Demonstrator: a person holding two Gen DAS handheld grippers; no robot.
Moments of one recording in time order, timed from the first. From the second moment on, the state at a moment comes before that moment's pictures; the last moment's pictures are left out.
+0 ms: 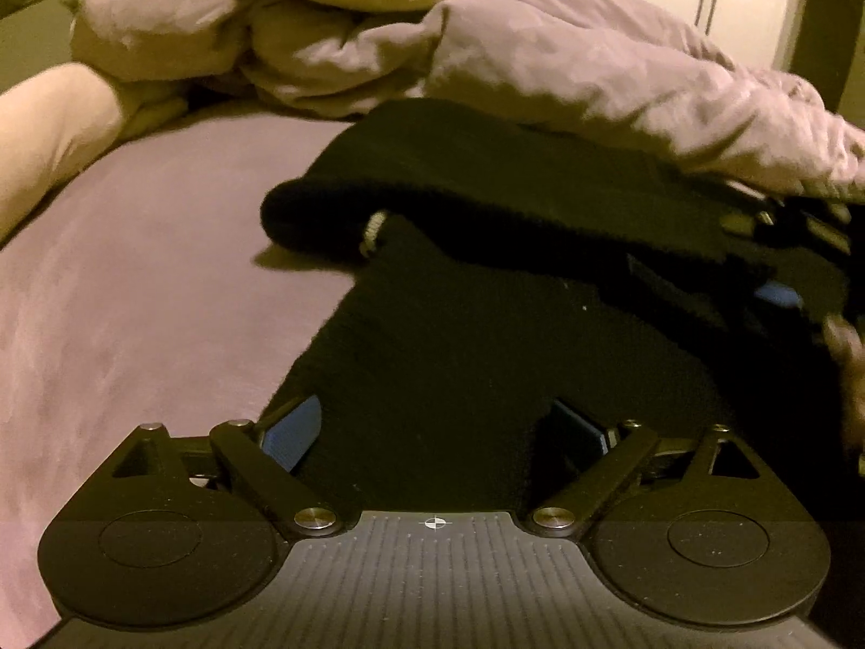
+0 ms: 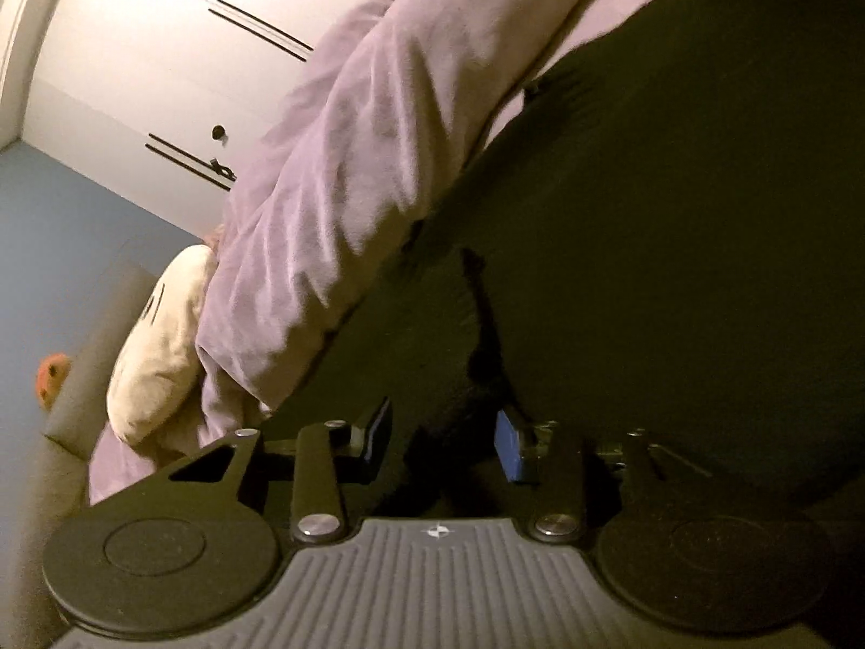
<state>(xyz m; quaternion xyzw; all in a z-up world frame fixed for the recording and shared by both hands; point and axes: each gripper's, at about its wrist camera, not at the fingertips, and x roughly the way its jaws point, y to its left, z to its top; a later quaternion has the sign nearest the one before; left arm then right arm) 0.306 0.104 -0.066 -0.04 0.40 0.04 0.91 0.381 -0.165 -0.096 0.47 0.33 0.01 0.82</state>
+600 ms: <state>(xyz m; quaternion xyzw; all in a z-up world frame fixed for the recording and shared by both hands) 0.291 0.093 -0.060 -0.04 0.42 0.04 0.91 0.333 -0.216 -0.015 0.23 0.23 -0.05 0.94</state>
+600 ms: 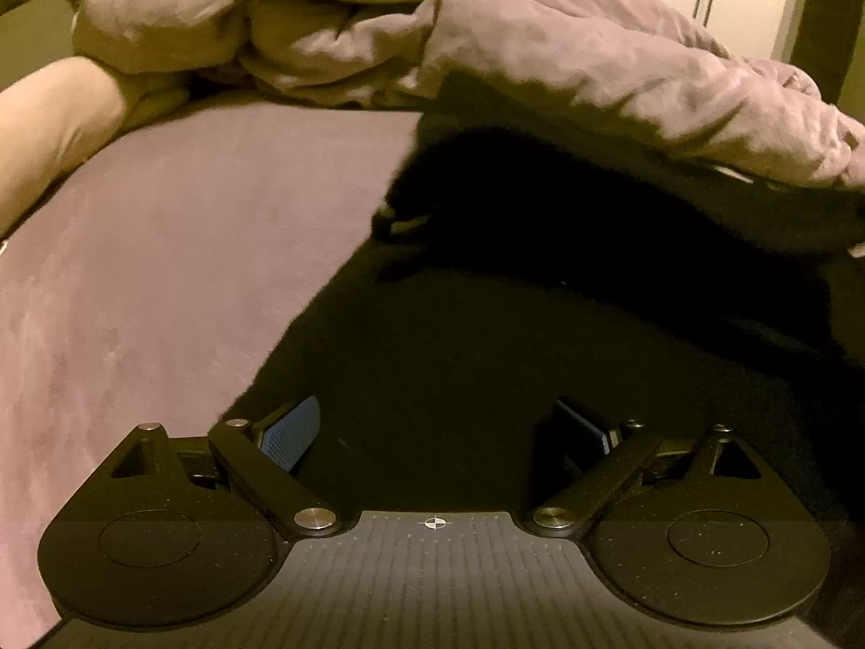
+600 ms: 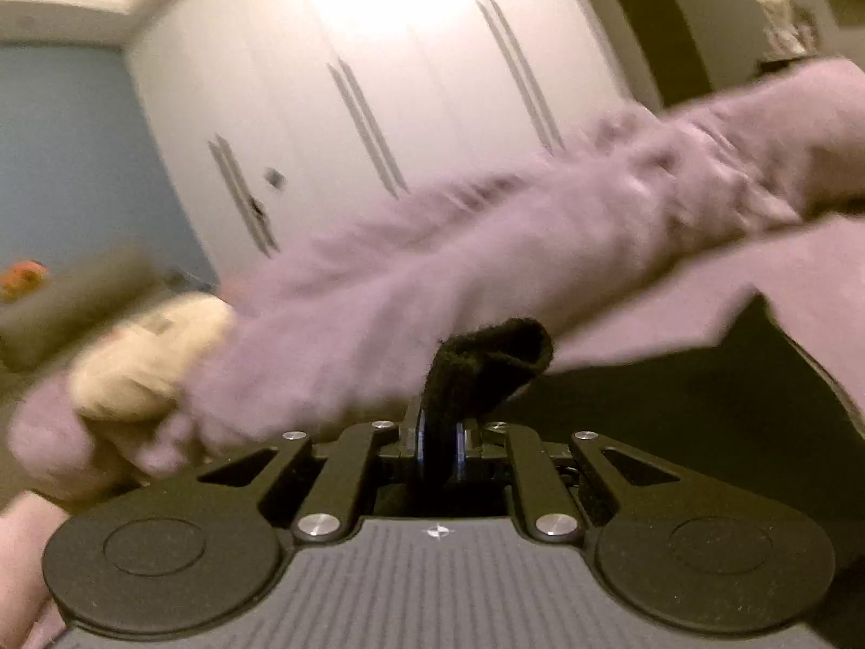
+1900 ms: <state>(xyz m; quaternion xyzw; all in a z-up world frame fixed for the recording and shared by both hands) 0.364 0.091 -0.068 -0.07 0.44 0.11 0.89 0.325 -0.330 -0.060 0.32 0.28 -0.10 0.90</state>
